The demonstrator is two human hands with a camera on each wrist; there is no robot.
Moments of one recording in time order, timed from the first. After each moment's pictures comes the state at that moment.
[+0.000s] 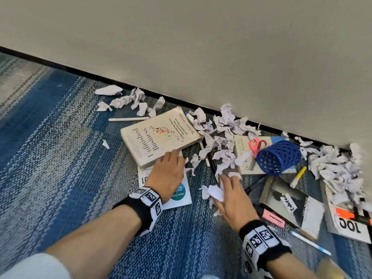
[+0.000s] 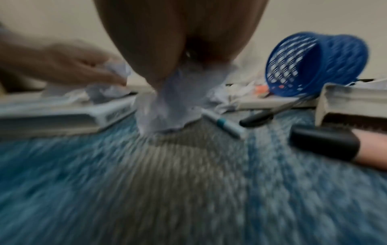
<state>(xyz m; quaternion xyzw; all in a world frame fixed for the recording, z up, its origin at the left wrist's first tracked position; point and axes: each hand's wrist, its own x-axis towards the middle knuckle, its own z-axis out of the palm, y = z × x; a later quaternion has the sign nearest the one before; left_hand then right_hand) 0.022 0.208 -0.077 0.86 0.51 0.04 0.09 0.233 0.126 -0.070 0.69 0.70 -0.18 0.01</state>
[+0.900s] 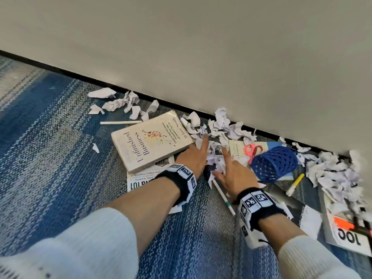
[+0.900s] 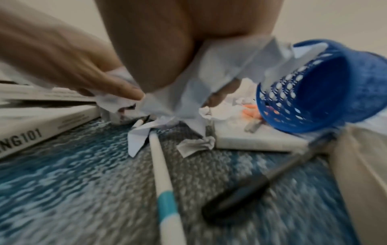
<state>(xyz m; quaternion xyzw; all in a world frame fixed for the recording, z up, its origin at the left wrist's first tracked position) 0.120 0.266 -0.070 0.83 0.51 -0.05 0.23 0.272 0.214 -0.069 0.72 0.67 -0.13 0.11</state>
